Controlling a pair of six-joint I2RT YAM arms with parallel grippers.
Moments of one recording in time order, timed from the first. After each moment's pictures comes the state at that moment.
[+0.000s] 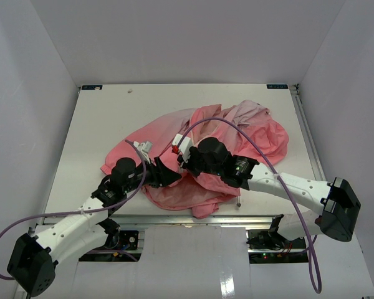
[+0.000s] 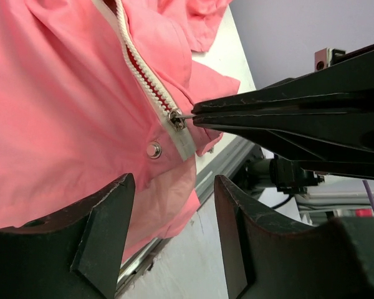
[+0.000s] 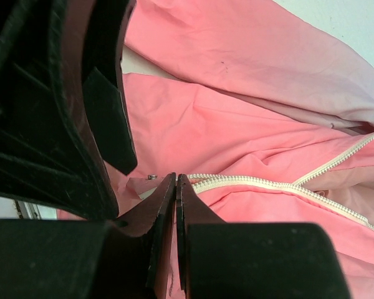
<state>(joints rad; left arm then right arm) -0.63 0.80 0.40 0.13 0.34 -0.79 1.06 1.33 1.00 -0.12 -0.06 -0.20</state>
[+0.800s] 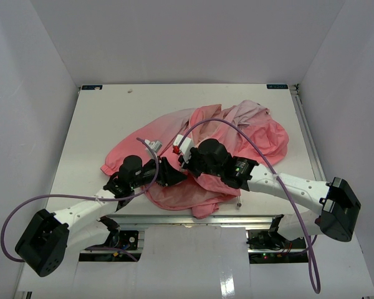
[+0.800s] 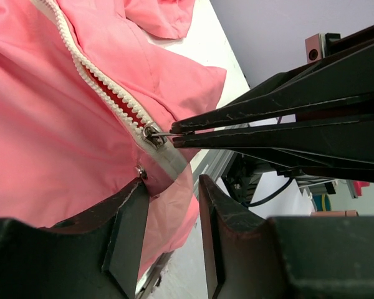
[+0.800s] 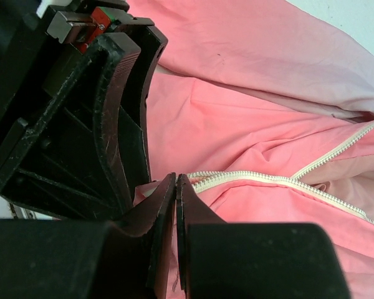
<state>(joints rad) -0.63 1.03 0.36 0.45 0.48 -0.75 1.06 1.33 0.97 -0.10 -0.04 -0.19</state>
